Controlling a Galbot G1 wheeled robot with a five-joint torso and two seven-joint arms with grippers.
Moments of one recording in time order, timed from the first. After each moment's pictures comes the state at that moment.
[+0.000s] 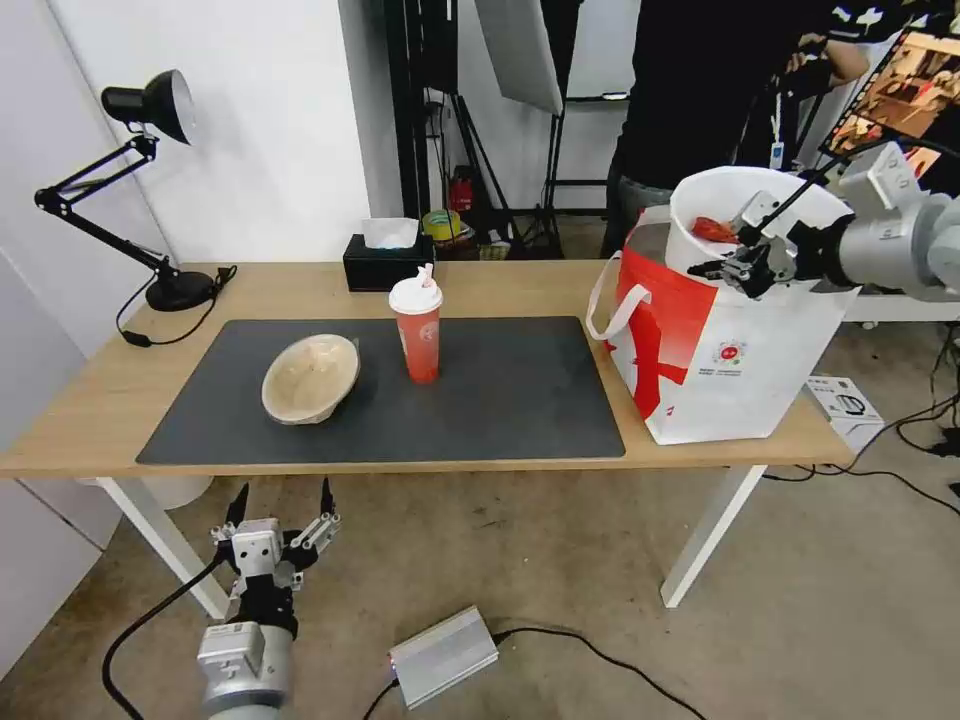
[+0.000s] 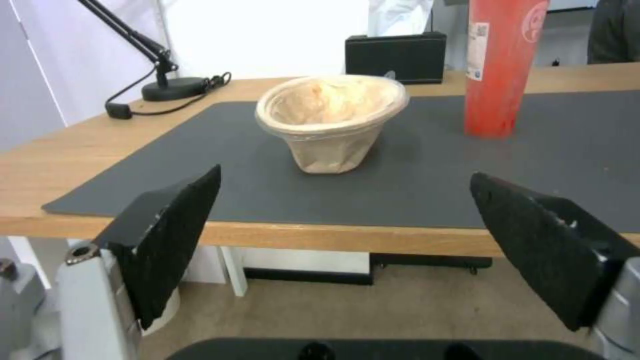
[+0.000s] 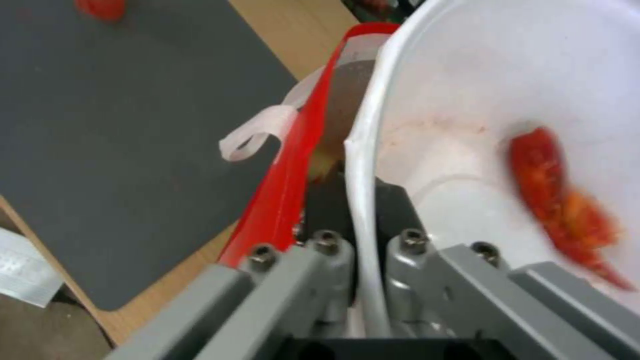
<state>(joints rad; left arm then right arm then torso) 1.76 -1.59 -0.57 -2.26 0.07 0.03 -0.10 0.24 0.29 -0.54 1.82 0.81 -0.72 -0.48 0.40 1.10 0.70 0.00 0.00</state>
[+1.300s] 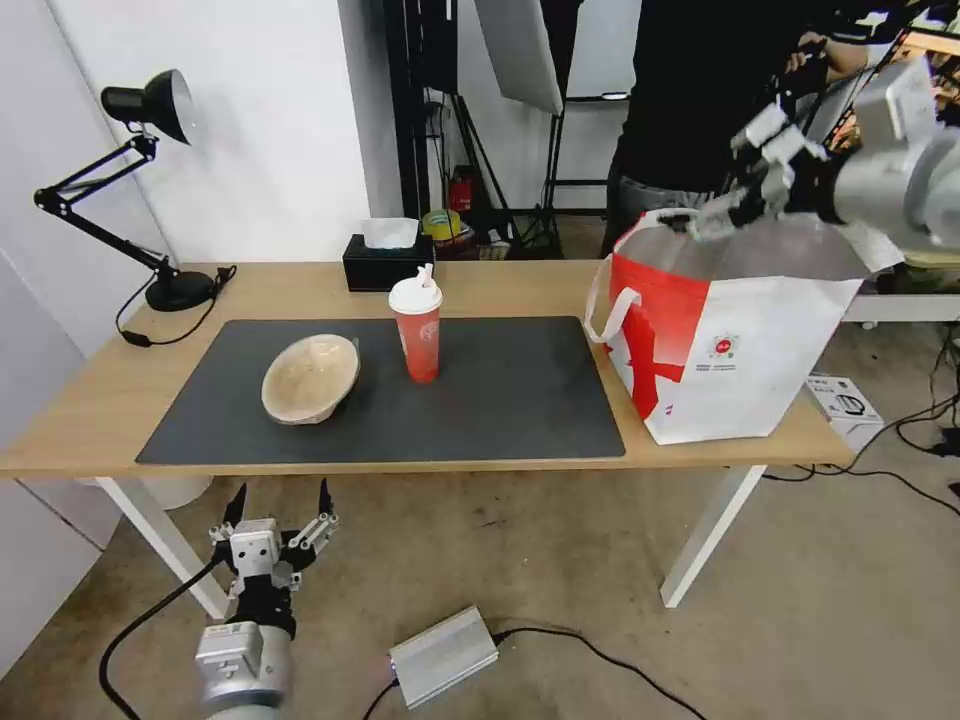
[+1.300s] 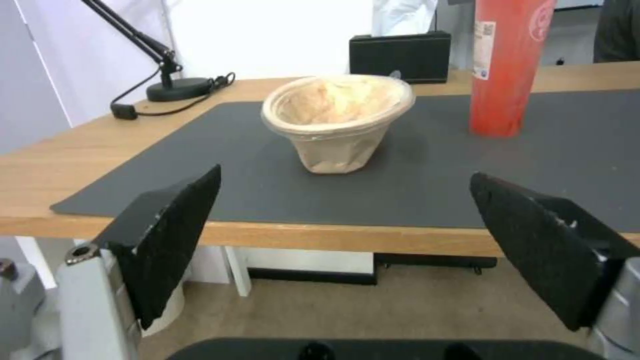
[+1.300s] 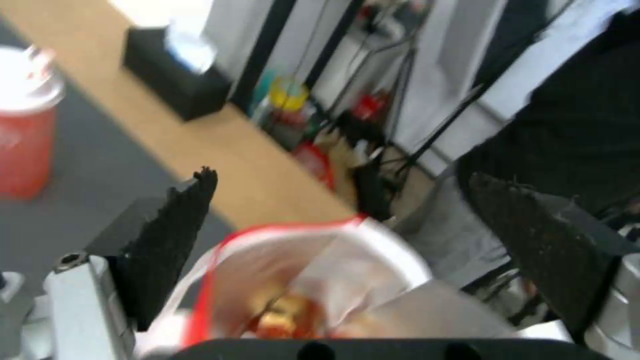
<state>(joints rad) 1.76 -1.59 -0.58 -2.26 0.07 0.03 -0.10 0.31 0.43 -0.45 1.79 0.95 -0.72 -0.19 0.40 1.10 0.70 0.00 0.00</state>
